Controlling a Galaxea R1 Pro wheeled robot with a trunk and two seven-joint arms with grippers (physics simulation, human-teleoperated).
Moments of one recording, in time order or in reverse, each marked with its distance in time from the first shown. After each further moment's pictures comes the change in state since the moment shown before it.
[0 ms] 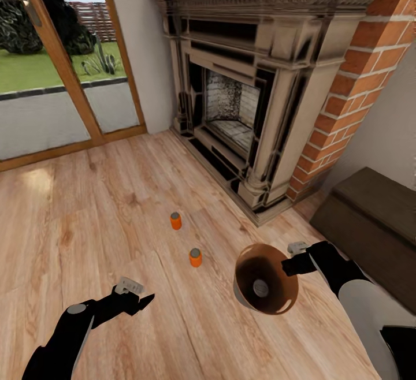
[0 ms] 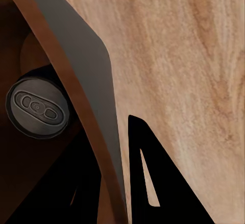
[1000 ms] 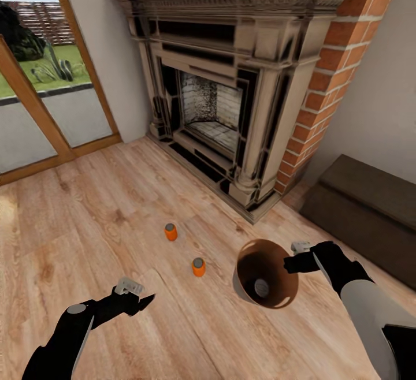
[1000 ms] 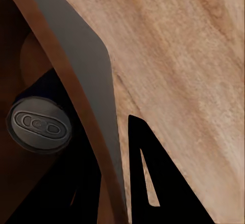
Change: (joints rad) left arm 0.000 0.000 0.001 0.001 -0.002 0.010 -0.001; right arm 0.000 0.001 -0.098 0.000 0.002 0.001 -0.005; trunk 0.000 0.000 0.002
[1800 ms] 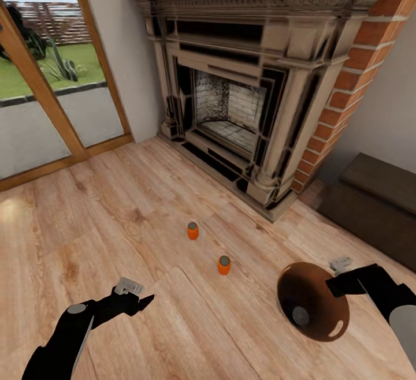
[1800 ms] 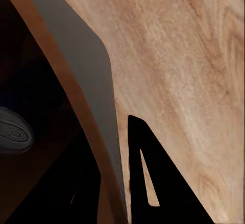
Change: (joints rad) left arm 0.000 0.000 0.000 0.000 -0.002 0.004 0.003; right arm 0.110 -0.199 -0.006 0.014 0.157 -0.223 0.047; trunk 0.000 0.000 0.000
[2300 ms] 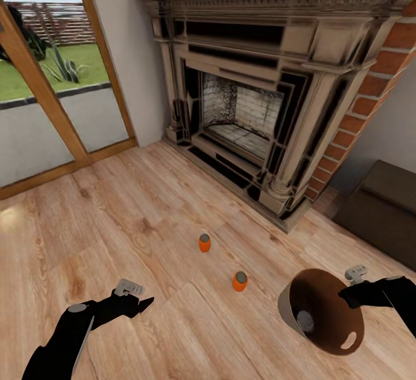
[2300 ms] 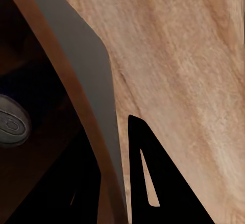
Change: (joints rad) left arm 0.000 0.000 -0.003 -0.001 0.002 0.062 0.001; right arm 0.056 -0.082 -0.061 0.007 -0.031 -0.104 0.146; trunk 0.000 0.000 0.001
